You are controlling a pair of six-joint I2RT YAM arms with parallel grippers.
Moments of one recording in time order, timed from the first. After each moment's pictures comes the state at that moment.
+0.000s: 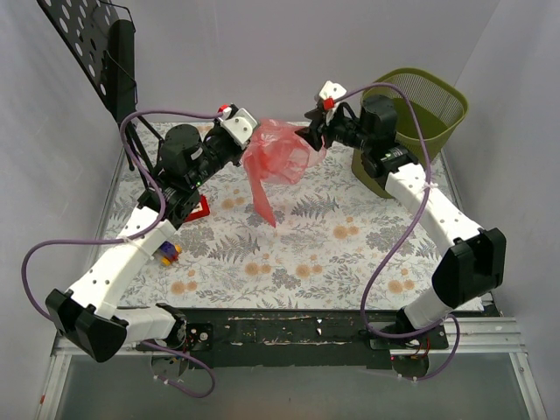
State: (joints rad) left arm -0.53 1.23 1.32 -0.05 0.18 0.41; right arm 0.45 1.54 1.43 0.05 -0.56 -0.32
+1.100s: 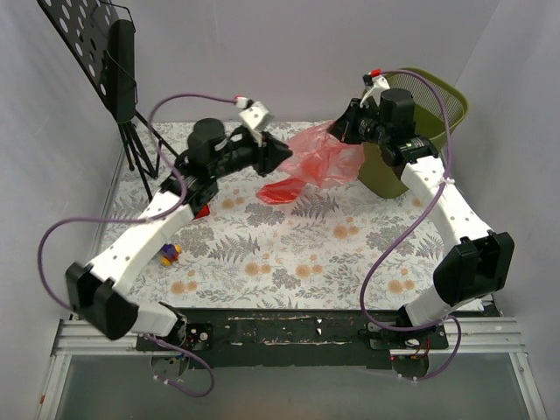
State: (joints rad) left arm -0.56 1.27 1.30 -0.06 0.38 0.02; right arm 0.31 1.55 1.53 -0.27 -0.37 0.40
